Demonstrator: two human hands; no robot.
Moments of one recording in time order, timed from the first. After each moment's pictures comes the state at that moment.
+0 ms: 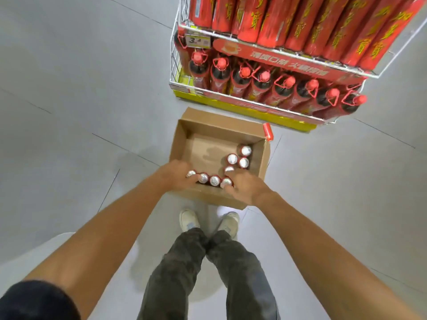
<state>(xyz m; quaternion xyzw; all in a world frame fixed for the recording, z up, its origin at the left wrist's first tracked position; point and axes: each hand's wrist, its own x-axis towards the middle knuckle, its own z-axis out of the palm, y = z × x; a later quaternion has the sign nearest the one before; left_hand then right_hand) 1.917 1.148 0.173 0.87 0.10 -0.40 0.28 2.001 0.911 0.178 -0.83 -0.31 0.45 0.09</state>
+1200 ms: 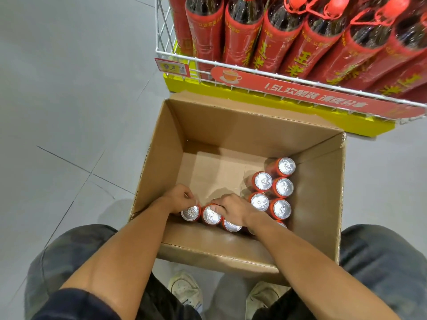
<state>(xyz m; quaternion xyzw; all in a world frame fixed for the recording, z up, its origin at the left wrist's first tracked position) 1.901 1.181 -0.277 0.76 0.32 -0.36 0.43 1.983 0.969 -0.281 -0.80 -0.37 0.46 0.13</state>
